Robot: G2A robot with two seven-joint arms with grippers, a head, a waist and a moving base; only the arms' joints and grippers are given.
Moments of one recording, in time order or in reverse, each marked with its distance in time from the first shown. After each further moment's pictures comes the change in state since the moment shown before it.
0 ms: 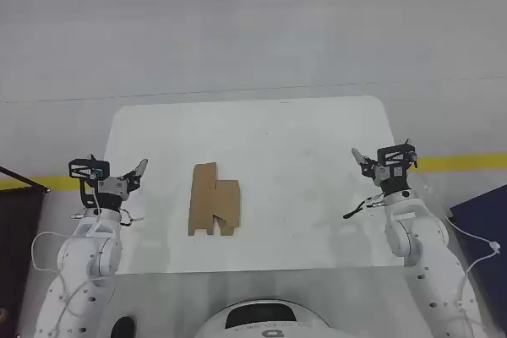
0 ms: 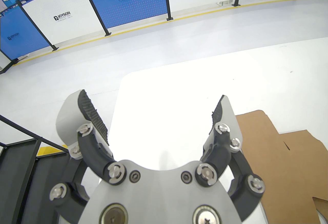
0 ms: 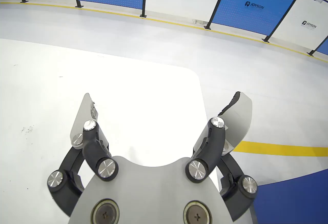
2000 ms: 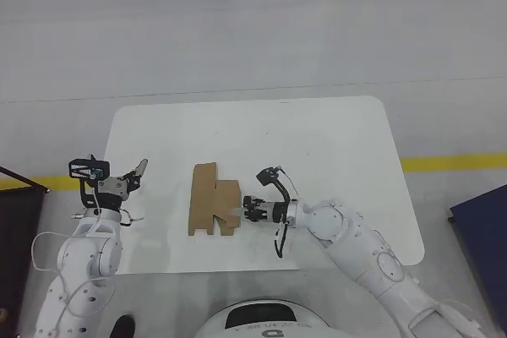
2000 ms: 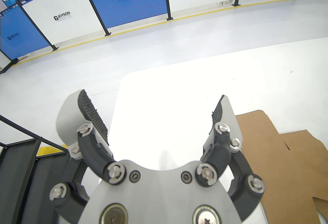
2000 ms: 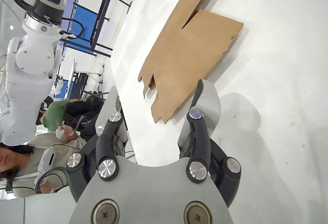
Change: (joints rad) left arm 0.000 0.000 0.000 0.000 0.000 0.000 0.000; right arm 0.444 -0.097 -0.658 0.420 0.975 -0.375 0.654
